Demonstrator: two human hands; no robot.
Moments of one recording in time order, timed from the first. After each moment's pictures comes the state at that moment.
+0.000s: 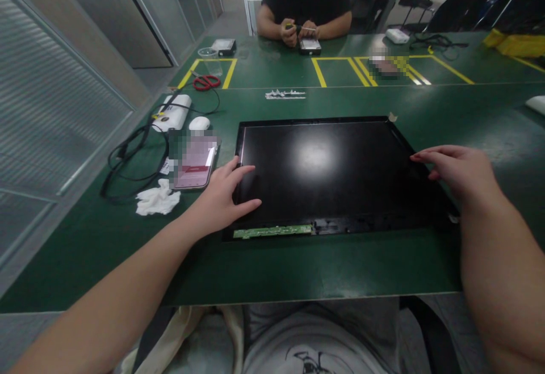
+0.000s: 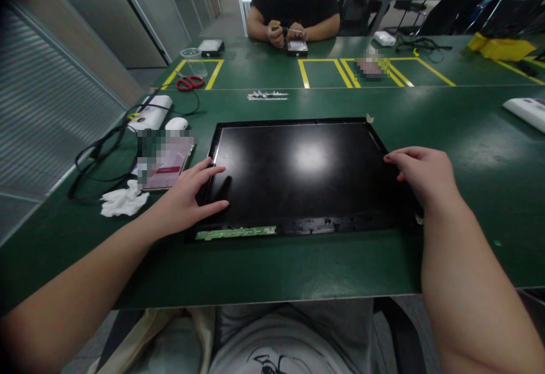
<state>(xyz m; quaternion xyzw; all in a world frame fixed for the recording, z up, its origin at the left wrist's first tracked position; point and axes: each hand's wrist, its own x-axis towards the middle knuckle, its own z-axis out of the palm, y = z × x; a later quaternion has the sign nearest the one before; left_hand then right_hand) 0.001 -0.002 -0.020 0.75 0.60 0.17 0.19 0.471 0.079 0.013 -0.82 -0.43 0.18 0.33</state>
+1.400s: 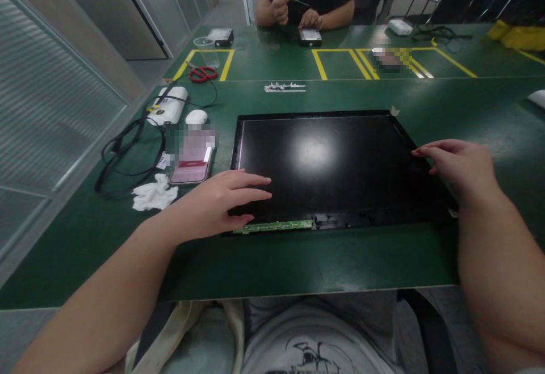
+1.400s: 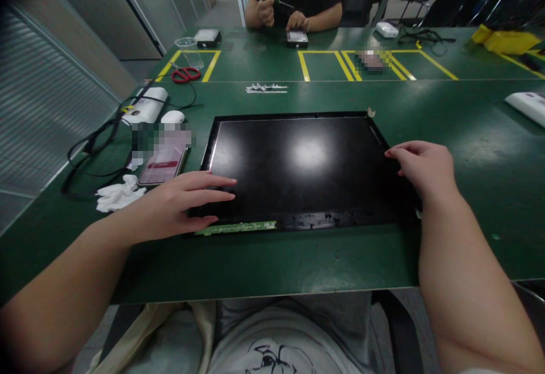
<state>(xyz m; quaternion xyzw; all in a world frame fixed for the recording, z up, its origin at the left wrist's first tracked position) -0.001 -0.007 0.017 0.91 0.34 0.16 0.17 0.483 0.085 0.002 -0.82 -0.45 0.15 0.31</state>
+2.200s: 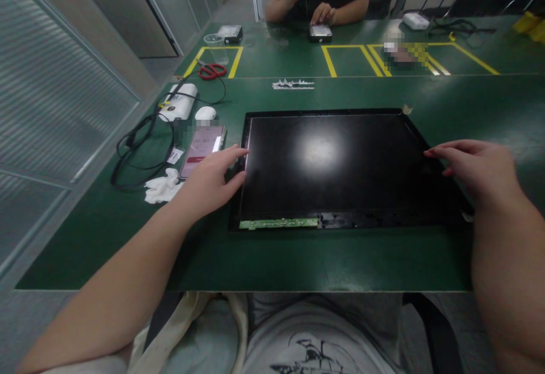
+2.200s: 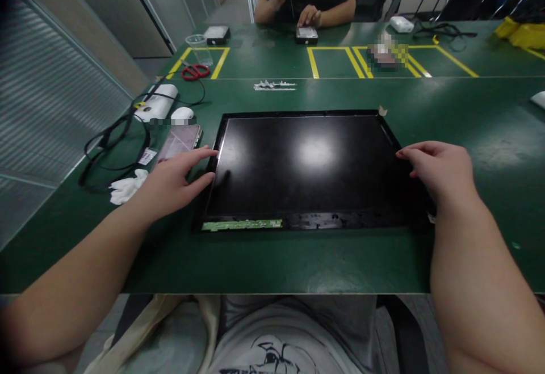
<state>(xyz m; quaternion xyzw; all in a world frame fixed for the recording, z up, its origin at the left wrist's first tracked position) -0.006 0.001 0.010 0.77 0.61 0.17 0.11 0.476 0.081 0.007 -0.83 -0.45 0.15 0.31</state>
